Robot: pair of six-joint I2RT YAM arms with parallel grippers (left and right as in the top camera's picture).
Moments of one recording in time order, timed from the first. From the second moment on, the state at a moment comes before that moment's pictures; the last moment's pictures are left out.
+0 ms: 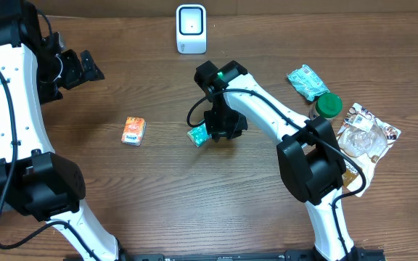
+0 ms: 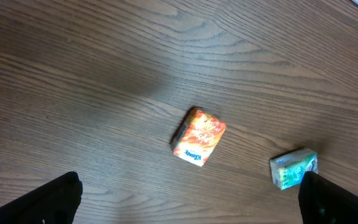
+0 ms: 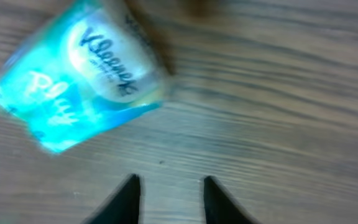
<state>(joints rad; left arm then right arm) 0.26 2.03 2.16 -1.53 0.17 -0.16 0.60 2.25 1.87 -1.31 -0.14 0.42</state>
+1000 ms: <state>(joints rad) 0.26 2.03 2.16 -1.53 0.17 -0.16 0.76 2.25 1.86 -1.18 -0.05 0.38</state>
